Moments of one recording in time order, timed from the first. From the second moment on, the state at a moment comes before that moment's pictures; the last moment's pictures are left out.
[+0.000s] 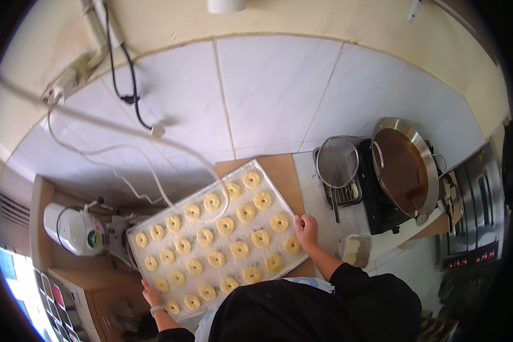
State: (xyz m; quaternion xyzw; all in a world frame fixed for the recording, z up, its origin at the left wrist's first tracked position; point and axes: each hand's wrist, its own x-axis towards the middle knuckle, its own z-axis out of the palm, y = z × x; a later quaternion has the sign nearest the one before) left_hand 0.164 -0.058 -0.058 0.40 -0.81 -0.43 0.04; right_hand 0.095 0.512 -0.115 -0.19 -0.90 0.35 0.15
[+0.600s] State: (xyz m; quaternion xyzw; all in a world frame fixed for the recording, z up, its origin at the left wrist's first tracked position) left_hand -0.039 0.168 -0.058 0.22 -0.85 -0.46 -0.10; right_hand 0.106 0.505 -0.111 -0.26 -0.87 0.38 0.17
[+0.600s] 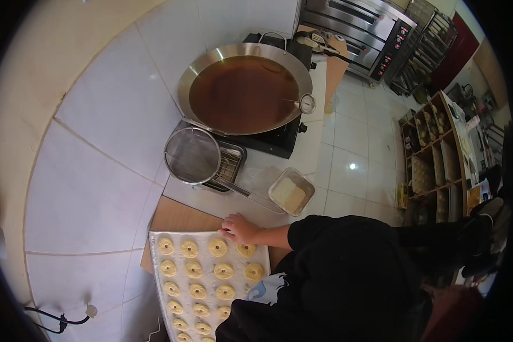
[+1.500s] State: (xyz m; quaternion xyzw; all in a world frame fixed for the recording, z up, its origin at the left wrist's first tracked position) left_hand 0.009 0.104 0.009 0.11 -0.86 -0.49 -0.13; right_hand 0.128 0.472 -0.081 -0.32 -0.84 0.41 0.16
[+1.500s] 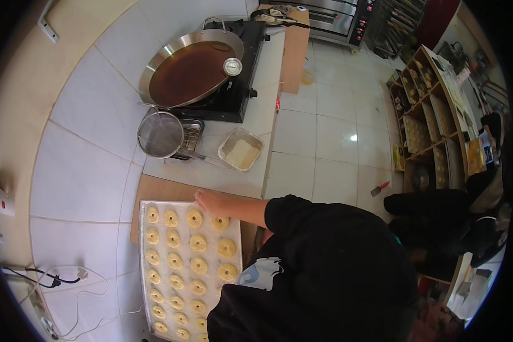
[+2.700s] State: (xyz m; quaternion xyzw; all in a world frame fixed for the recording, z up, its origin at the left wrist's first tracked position) left_hand 0.254 0.294 0.192 -0.16 -0.78 -0.49 -0.37; right_hand 0.776 0.514 0.207 -0.75 -0.50 0.28 0.32
